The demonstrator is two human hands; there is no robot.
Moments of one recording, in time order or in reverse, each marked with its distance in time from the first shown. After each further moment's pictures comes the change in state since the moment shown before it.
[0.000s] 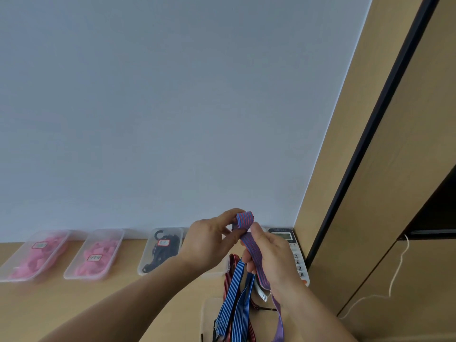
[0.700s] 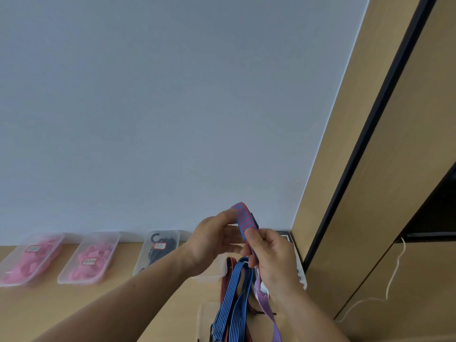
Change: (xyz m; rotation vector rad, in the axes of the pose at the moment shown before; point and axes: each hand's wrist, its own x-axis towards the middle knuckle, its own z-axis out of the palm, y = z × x) left_hand 0.019 0.011 -0.002 -1.073 -0.358 -0.642; right_hand 0.000 -0.001 0.000 -0.021 0.074 -0.249
